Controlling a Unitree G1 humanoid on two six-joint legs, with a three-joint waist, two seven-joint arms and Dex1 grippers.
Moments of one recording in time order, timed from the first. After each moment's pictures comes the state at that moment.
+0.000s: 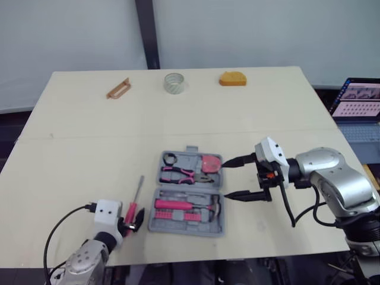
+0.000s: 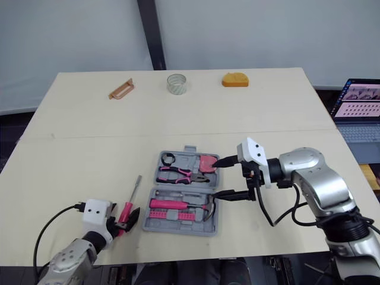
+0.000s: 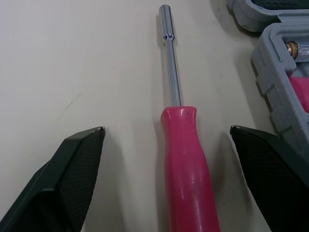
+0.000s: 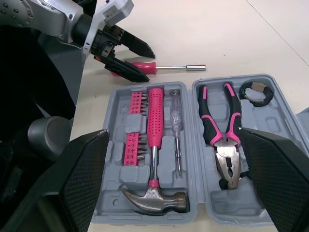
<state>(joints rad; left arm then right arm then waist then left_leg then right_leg) 0.40 0.24 0.14 -0.52 -0.16 0.56 -0.20 -0.47 -0.79 0.13 -0.21 0.48 0.49 1.30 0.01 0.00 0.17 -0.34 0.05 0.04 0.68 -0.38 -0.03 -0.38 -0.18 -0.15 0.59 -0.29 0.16</state>
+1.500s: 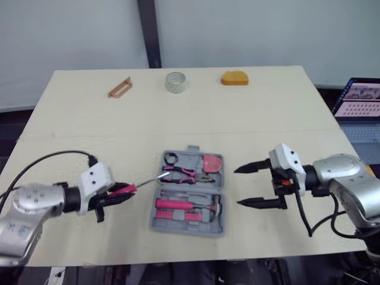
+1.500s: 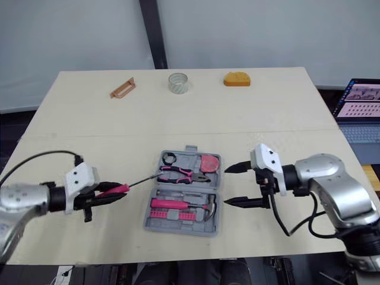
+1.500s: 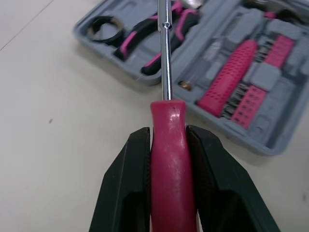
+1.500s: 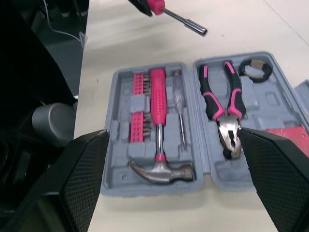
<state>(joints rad) 0.01 0.96 0.17 -0.36 -0.34 0.45 -0.99 -0.33 -0.91 0.04 -0.29 0.52 0.49 1.30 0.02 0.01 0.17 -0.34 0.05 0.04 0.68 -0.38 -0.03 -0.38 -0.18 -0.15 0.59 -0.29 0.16</state>
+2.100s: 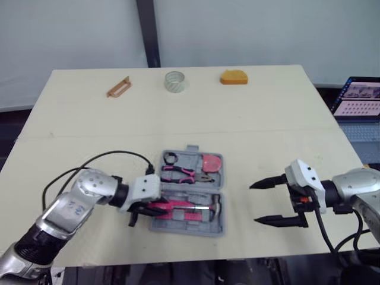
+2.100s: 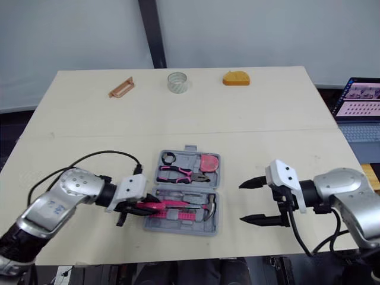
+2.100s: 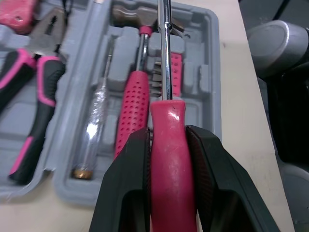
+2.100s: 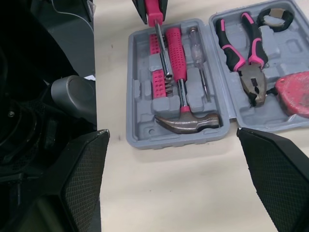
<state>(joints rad) -0.32 0.87 -0.31 -0.35 -0.21 0.49 -1.12 -0.12 -1.01 -0.08 -0.38 0.55 0.48 1.34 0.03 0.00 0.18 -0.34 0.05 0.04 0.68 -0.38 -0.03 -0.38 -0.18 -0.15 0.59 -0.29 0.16</state>
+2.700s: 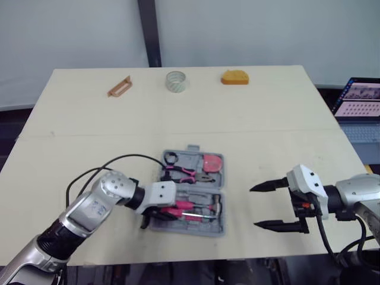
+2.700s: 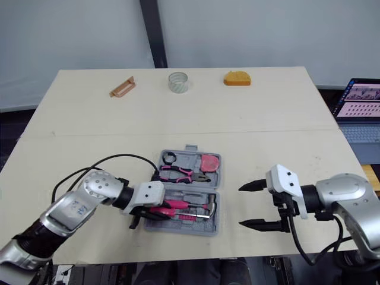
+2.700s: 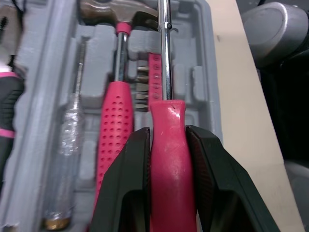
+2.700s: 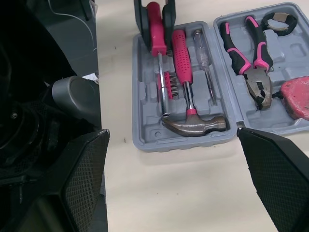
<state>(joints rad) -0.39 0.80 -0.44 -0.34 -0.11 0.56 -1.12 -0.05 -1.01 -0.13 -0.45 0.56 0.49 1.30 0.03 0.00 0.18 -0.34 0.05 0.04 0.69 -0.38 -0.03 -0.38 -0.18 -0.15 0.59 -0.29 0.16</state>
